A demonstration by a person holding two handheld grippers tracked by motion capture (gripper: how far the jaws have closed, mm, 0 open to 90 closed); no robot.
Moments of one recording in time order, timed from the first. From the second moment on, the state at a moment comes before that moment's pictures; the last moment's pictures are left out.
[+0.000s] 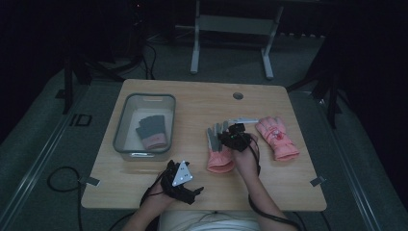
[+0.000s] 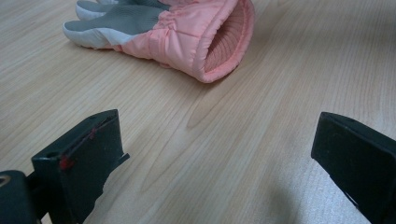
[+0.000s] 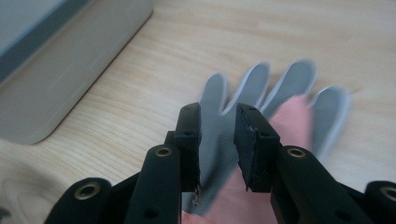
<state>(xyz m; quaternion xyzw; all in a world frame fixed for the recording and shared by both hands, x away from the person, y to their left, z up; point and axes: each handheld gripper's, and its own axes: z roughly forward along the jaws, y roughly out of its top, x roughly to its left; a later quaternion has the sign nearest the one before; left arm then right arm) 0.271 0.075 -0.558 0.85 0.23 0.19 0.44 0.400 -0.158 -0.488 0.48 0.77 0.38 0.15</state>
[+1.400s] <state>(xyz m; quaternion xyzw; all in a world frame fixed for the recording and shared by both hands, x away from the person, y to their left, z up) 0.271 0.071 -0.559 0.85 0.23 0.19 0.43 0.451 -0.346 -0.521 0.47 0.81 0.26 0.25</state>
